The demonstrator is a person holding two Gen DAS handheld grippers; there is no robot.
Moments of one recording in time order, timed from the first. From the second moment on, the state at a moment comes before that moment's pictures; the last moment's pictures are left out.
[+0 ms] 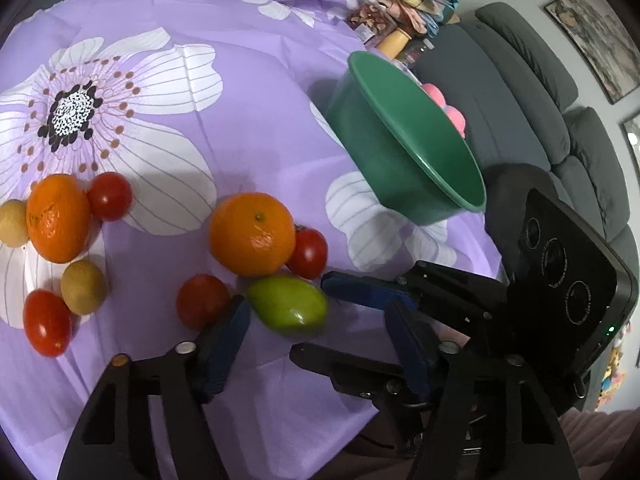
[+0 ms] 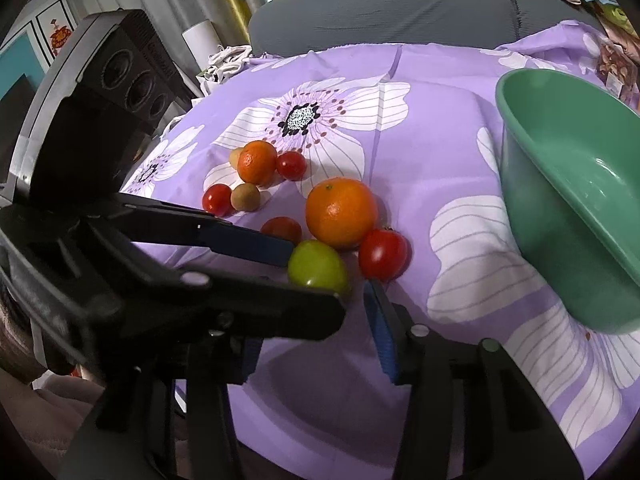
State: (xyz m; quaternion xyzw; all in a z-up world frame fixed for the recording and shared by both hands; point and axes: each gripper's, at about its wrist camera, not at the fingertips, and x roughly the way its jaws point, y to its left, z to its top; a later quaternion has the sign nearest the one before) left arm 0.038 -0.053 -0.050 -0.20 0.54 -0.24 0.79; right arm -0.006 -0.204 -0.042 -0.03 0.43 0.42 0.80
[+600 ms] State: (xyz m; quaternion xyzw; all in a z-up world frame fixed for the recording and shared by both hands) left arm 0.038 -0.052 -0.047 -0.19 0.53 -0.23 0.79; right arm -0.008 -0.200 -0.037 -0.04 0.42 0.42 0.80
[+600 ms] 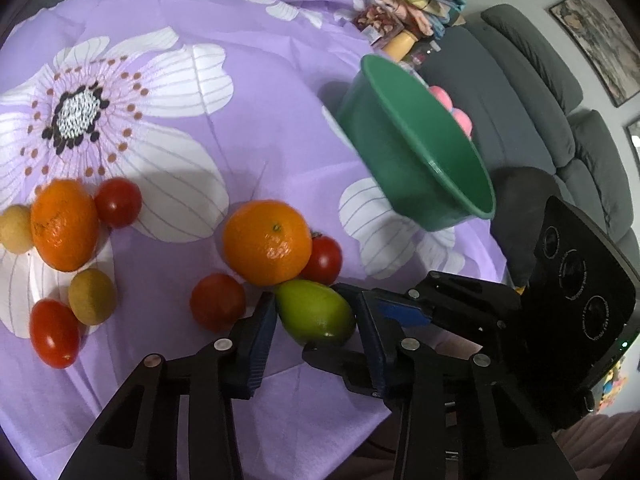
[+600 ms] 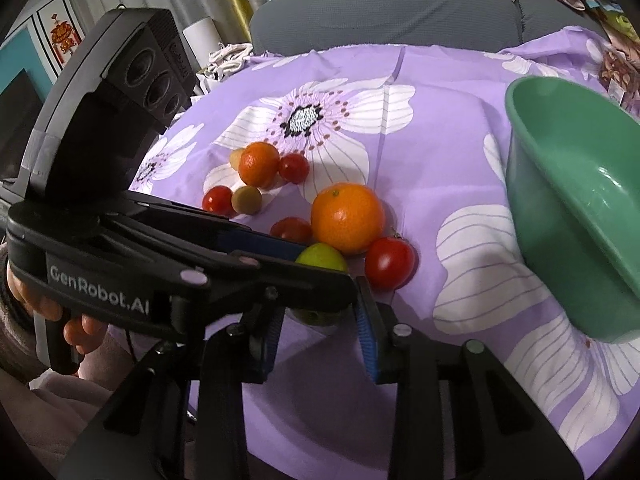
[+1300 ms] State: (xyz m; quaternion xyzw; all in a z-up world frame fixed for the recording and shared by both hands) left arm 0.080 -0.120 0.033 -0.11 0.48 -0.28 0.83; right arm 0.004 -0.263 0.027 0.01 0.32 0.38 0.87
